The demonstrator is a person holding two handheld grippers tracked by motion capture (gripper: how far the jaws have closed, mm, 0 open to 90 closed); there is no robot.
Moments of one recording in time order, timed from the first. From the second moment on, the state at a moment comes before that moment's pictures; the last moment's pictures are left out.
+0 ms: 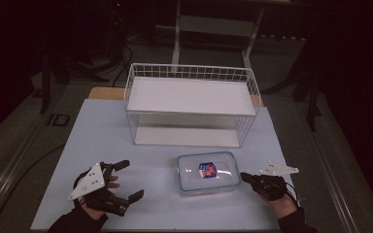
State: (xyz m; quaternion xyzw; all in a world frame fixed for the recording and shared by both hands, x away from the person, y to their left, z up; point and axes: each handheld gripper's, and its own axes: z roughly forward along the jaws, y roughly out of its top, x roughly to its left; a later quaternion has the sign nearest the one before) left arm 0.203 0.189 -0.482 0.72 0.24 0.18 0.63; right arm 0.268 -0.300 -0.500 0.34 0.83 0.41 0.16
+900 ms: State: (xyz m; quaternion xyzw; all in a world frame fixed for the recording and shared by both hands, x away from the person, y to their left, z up) left arm 0.204 0.187 -0.484 0.72 0.24 0.17 0.63; right arm 0.271 -0.254 -0.494 0.30 0.84 0.43 0.14
